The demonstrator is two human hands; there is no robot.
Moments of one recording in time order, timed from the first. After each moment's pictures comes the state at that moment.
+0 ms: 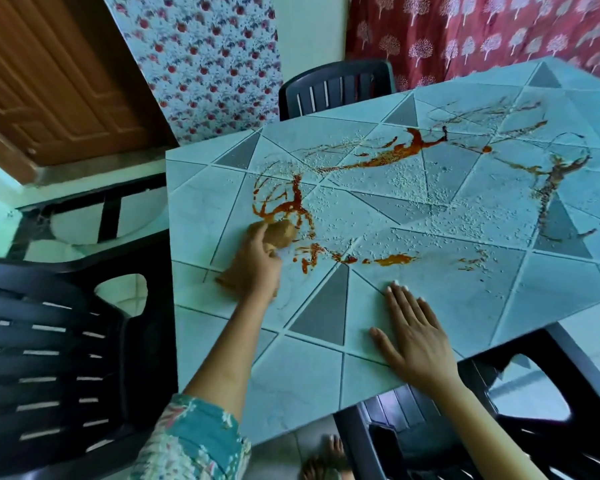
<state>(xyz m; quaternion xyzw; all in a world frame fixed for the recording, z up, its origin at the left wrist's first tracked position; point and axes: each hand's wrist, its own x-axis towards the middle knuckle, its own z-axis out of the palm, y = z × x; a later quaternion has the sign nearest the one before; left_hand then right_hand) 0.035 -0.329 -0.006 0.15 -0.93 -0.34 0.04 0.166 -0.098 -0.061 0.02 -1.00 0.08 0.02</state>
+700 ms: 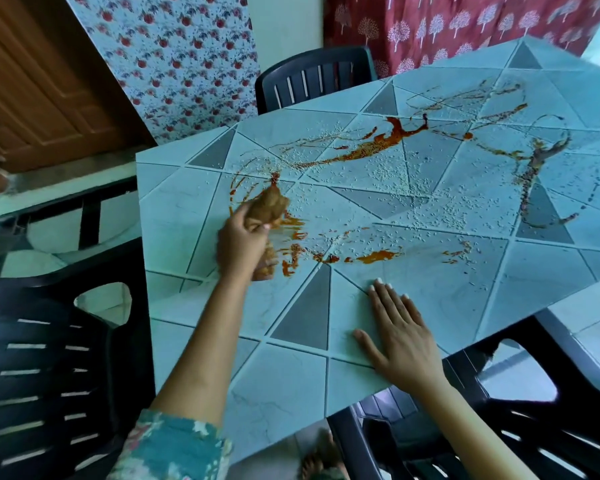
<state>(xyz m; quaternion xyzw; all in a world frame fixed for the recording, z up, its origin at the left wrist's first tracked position) 0.008 -0.315 0.022 0.13 -0.89 -0.43 0.05 0.165 -0.100 -0.058 0.01 -1.00 0.09 0.01</state>
